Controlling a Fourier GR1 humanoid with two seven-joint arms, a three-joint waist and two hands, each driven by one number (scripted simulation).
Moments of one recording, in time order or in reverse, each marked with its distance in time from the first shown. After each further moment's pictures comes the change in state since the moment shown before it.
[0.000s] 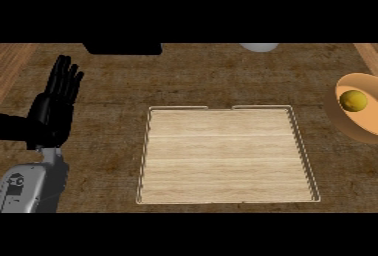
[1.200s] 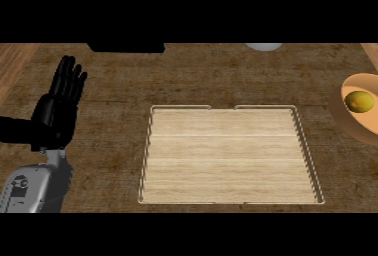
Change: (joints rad) left arm 0.007 -0.022 -0.013 -0.023 -0.015 -0.001 -0.001; right arm 0.166 -0.341 -0.294 0.276 -0.302 0.235 -0.131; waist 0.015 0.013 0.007
